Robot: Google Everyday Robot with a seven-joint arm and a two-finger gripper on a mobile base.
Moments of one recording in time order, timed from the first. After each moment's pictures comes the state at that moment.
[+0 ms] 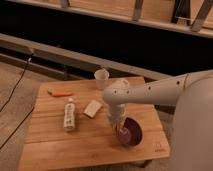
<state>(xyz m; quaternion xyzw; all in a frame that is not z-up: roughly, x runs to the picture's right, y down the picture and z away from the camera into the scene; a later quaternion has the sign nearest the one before) 0.069 0.205 0.761 -0.26 0.31 0.68 0.61</state>
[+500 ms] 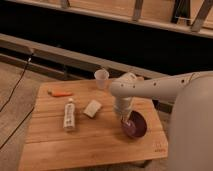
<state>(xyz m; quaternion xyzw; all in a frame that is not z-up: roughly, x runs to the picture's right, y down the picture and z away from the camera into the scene) 0.094 0.171 0.785 -0.24 0.30 0.69 0.61</state>
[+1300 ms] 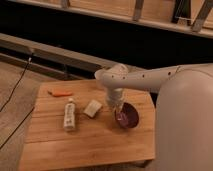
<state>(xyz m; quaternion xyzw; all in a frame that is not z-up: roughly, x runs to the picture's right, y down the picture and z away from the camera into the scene) 0.059 0.138 0.793 -0.25 0.29 0.66 0.65</state>
